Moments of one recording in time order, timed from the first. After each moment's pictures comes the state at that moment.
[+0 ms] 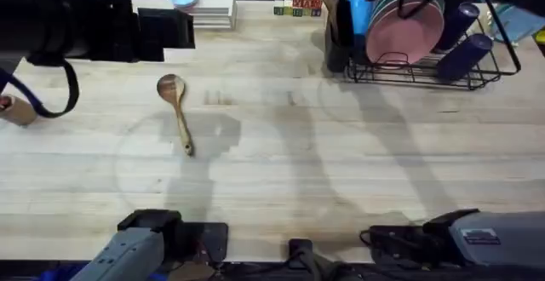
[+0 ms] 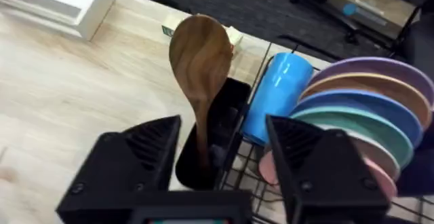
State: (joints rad) left arm -0.01 1.00 1.33 -1.12 0.00 0.00; right arm 0.30 1.55 1.42 -0.46 0.08 -0.08
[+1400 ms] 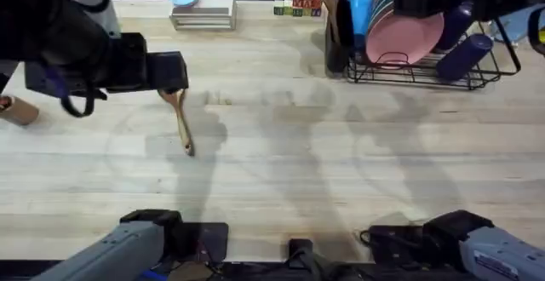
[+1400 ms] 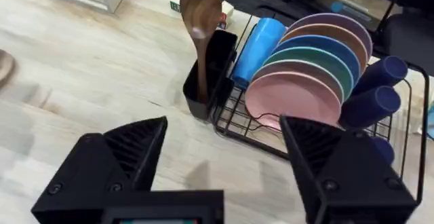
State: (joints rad) left arm -0.01 1.19 1.33 -1.40 -0.21 -0.21; right arm 0.30 1.10 1.42 -0.89 0.08 -0.08
